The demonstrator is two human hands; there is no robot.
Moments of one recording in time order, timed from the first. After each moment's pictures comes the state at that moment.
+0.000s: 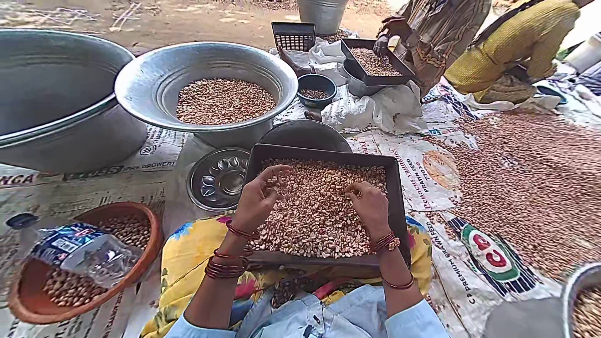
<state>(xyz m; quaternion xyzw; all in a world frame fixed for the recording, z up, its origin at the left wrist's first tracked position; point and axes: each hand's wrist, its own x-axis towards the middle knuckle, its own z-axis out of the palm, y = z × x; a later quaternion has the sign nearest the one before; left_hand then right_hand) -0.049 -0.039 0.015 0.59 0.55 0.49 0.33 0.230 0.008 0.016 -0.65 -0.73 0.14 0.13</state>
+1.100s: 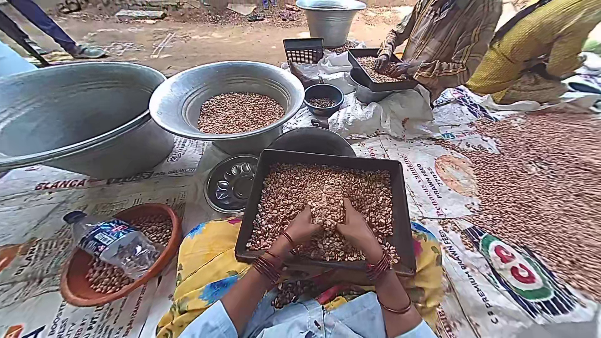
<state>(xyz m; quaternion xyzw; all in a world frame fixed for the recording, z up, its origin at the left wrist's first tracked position) 0.030 -0.040 -0.023 0.55 0.65 0.15 0.50 0.214 -0.022 -0.001 -0.60 -0.69 0.40 0.08</state>
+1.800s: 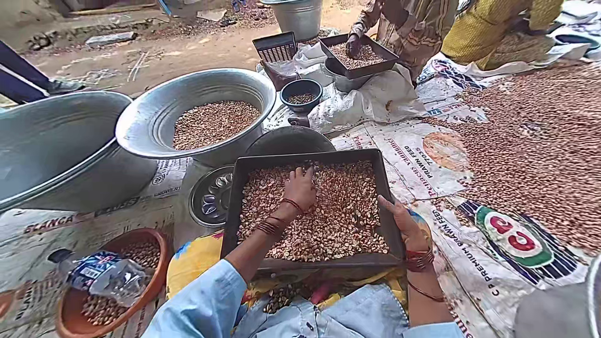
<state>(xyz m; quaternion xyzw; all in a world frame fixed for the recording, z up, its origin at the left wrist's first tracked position) 0.076 0.047 0.014 0.69 0.69 0.03 0.22 0.350 -0.013 -0.031 -0.55 -0.40 0.58 0.45</state>
